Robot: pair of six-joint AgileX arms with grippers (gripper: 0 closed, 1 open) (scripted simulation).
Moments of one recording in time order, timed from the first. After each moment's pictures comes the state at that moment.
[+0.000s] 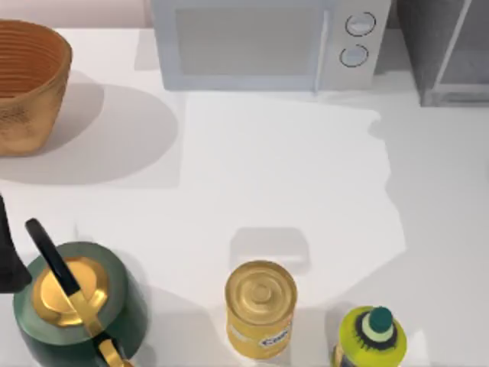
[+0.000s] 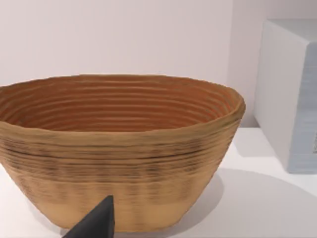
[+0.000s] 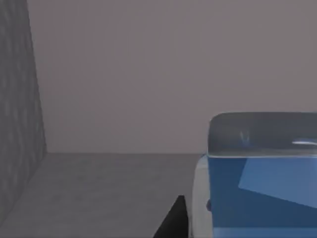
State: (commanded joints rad) left arm 0.00 0.00 0.00 0.00 0.00 0.00; right arm -0.22 2.22 1.15 1.09 -0.19 0.01
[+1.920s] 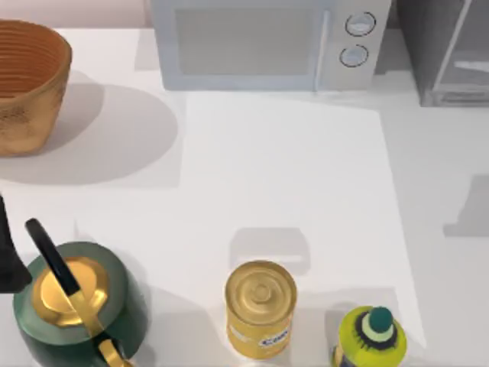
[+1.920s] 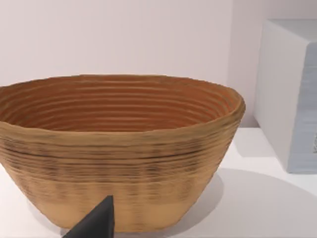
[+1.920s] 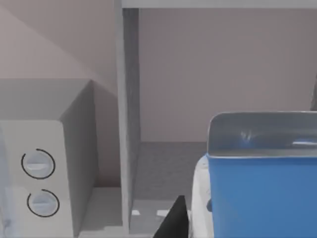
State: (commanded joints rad) left arm 0.00 0.00 0.00 0.00 0.00 0.00; right arm -0.07 0.53 0.23 0.35 -0.07 0.01
